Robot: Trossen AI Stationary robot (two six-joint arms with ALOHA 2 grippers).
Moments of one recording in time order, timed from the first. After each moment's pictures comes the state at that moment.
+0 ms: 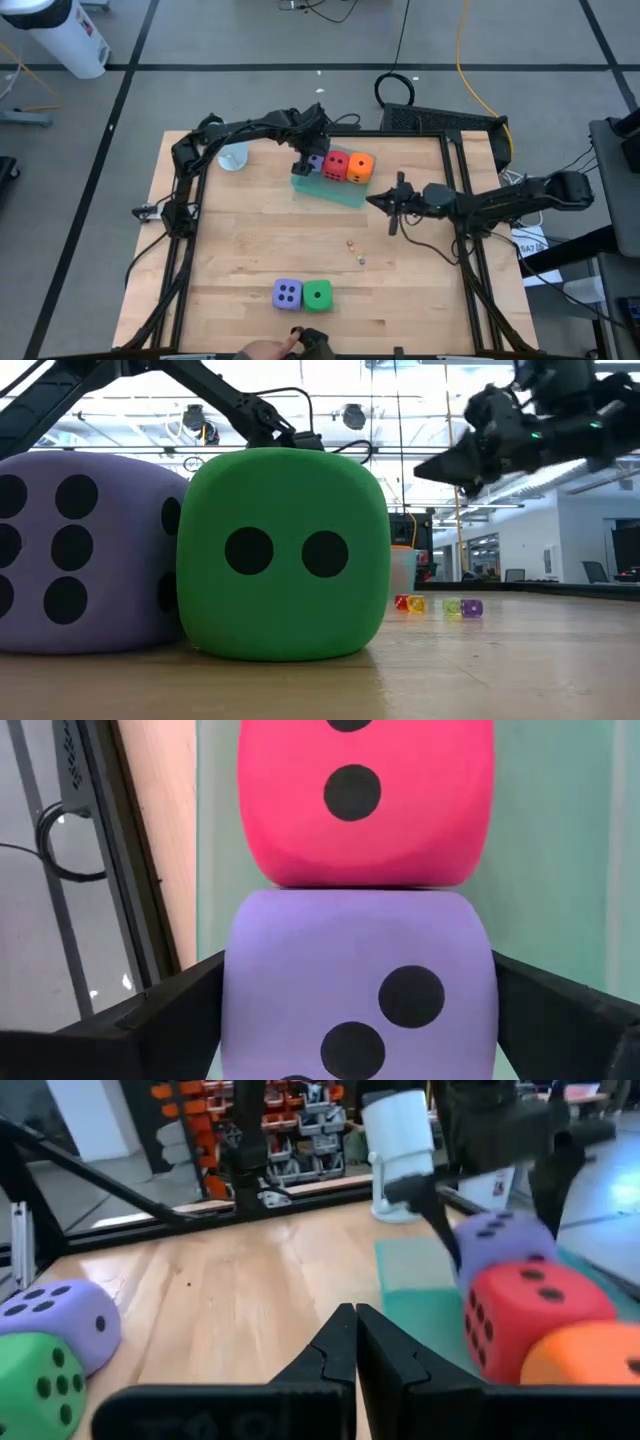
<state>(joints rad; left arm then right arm) 0.55 2.06 1.65 -0.76 0.11 0.86 -0.07 1.09 0.25 0.74 0.13 0.13</state>
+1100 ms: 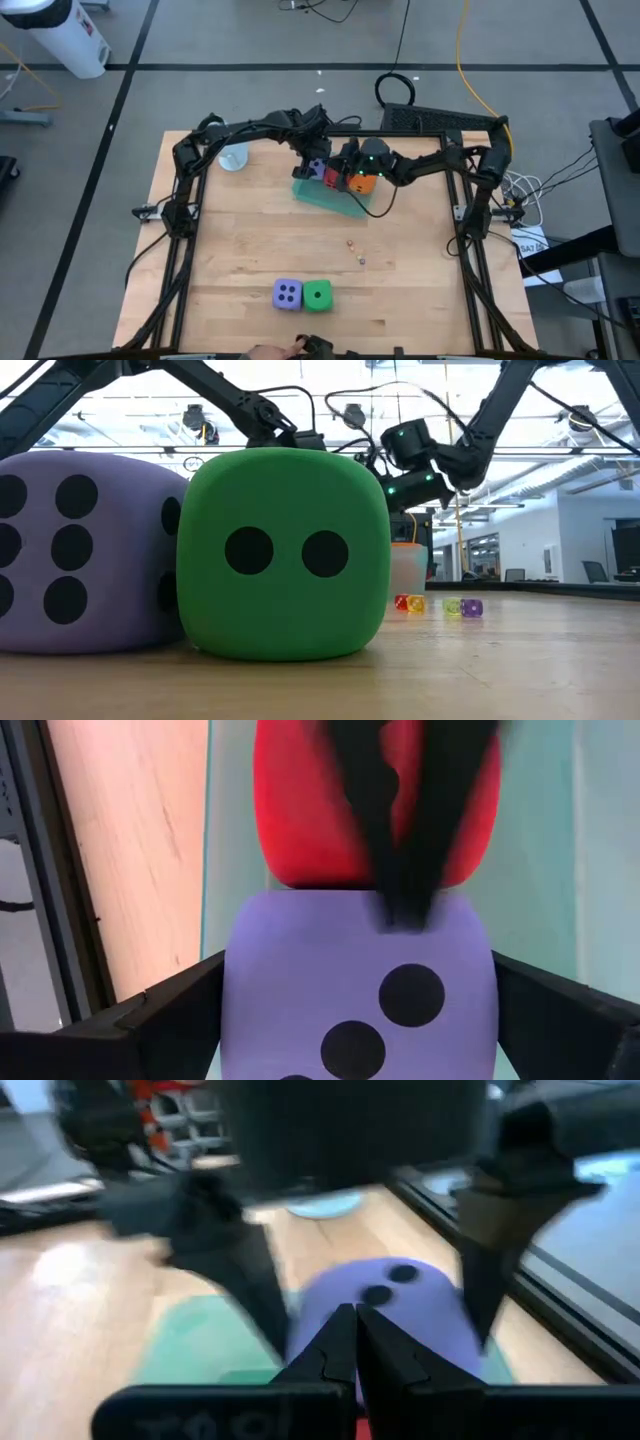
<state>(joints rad) 0.53 2.06 1.67 -0.78 0.24 0.83 -0.45 1.84 0.84 0.76 -0.19 0.04</state>
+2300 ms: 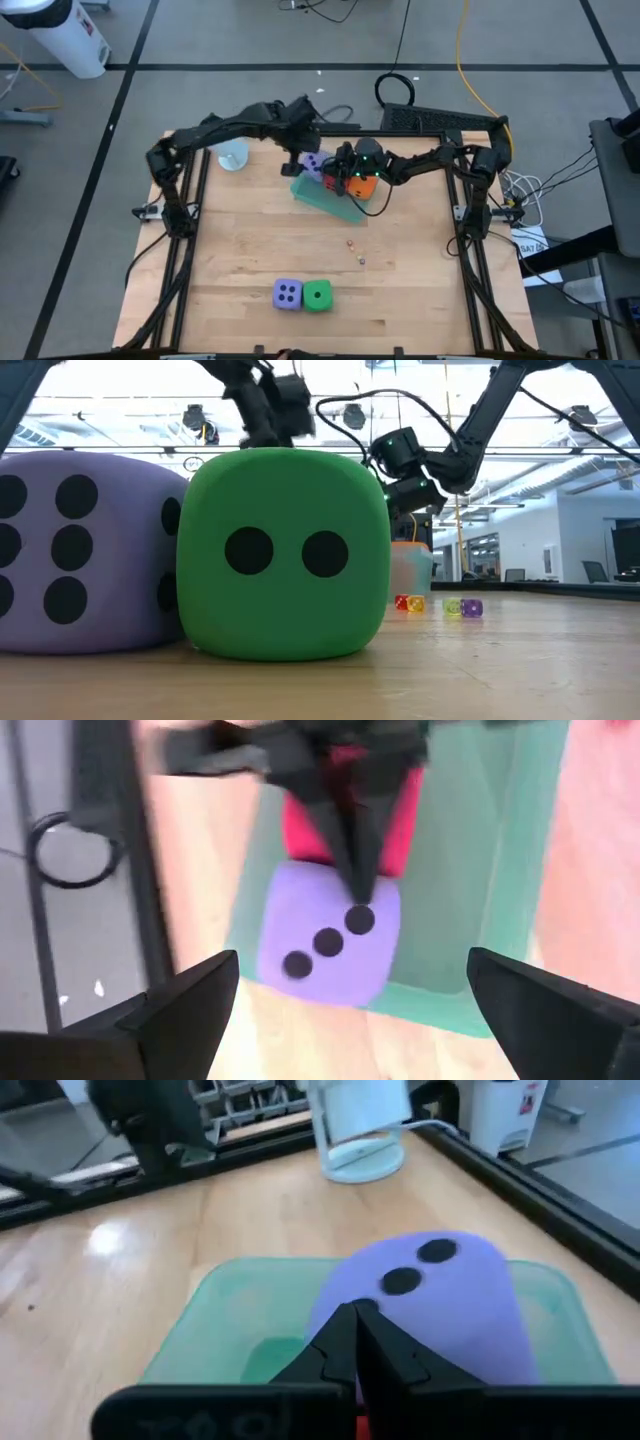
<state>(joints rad) 0.48 1.83 1.68 -0.94 0.16 0.71 -0.44 1.89 0.90 0.70 -0.31 0.09</state>
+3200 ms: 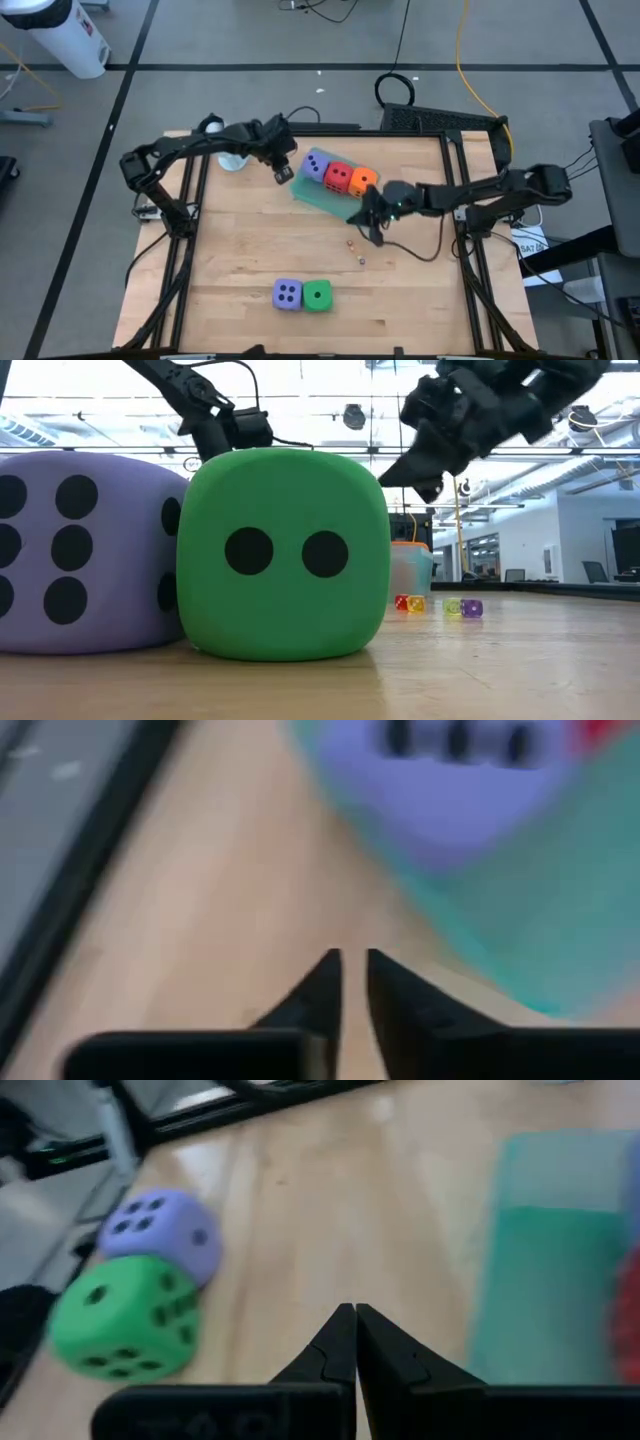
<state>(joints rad) 0.56 1.64 1.15 -0.61 0.01 0.10 -0.04 1.33 0.62 0.26 -0.18 0.23</state>
